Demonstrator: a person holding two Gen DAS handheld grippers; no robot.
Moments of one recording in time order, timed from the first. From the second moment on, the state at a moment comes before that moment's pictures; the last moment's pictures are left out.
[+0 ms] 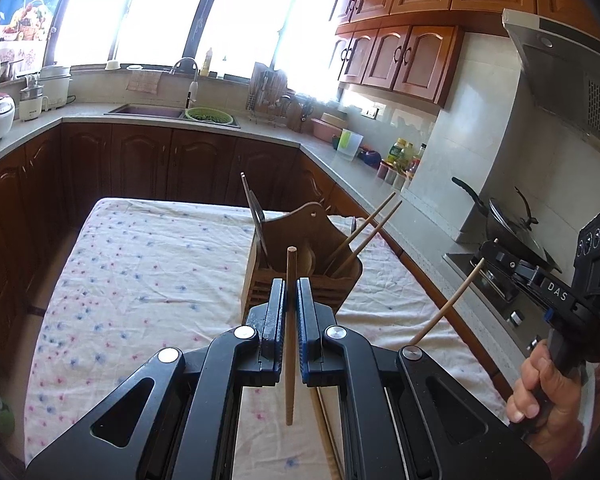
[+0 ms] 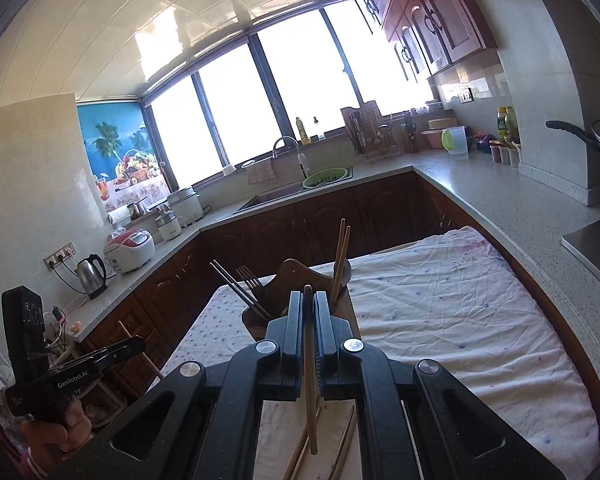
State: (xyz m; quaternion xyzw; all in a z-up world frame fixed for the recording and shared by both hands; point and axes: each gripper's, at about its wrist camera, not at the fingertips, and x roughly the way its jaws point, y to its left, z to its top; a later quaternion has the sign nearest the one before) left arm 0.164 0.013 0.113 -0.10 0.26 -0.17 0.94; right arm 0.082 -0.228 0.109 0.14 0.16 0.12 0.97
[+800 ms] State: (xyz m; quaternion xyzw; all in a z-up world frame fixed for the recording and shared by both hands) left arm 0.277 0.017 0.156 -0.16 0.15 -0.11 0.97; right arm 0.181 -0.226 0.158 0.15 0.05 0.07 0.99
